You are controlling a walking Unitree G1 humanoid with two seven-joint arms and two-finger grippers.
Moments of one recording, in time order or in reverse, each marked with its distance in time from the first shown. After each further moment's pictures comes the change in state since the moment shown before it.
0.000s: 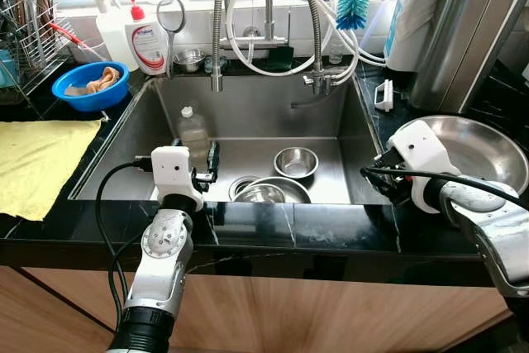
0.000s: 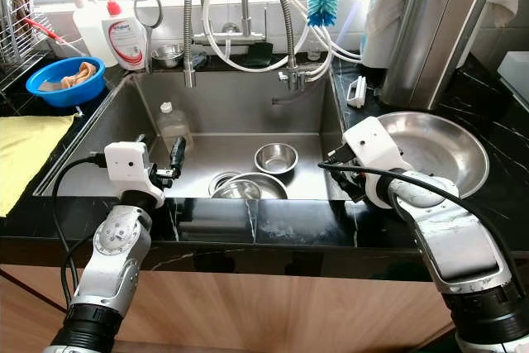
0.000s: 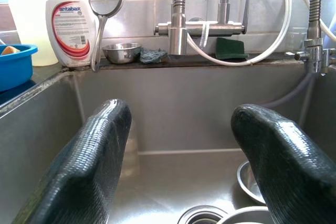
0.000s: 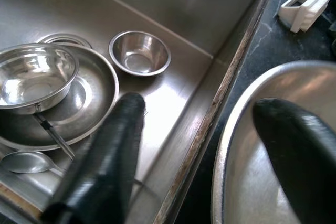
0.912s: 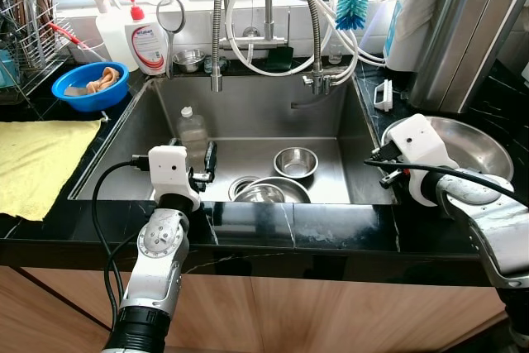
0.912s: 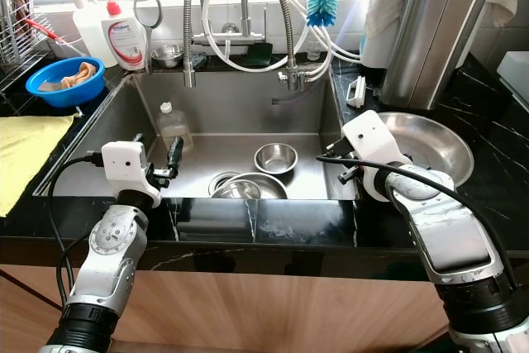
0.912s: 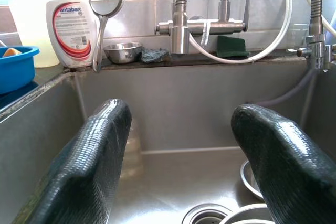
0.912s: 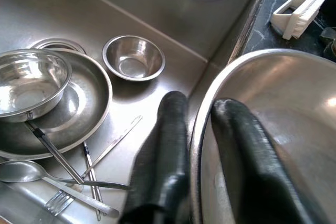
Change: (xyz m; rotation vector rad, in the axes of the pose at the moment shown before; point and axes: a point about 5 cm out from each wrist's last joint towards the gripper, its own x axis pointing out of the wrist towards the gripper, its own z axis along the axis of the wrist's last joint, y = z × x) left arm 0.000 0.005 0.000 0.016 0.005 -0.010; right arm 0.006 -0.002 0.006 0.001 -0.007 -0.018
